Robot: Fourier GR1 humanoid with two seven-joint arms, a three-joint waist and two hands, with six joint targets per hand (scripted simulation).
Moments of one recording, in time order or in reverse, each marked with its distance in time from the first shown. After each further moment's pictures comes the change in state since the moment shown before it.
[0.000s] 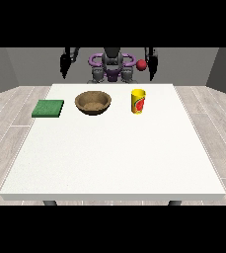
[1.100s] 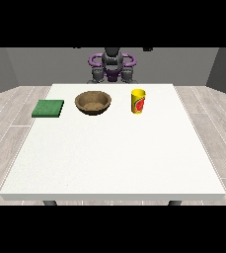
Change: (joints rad) left arm -0.153 -0.043 0.014 -0.249 0.059 0.134 0.372; right arm 0.004 -0.012 0.003 -0.402 -0.092 -0.033 0.379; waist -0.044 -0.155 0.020
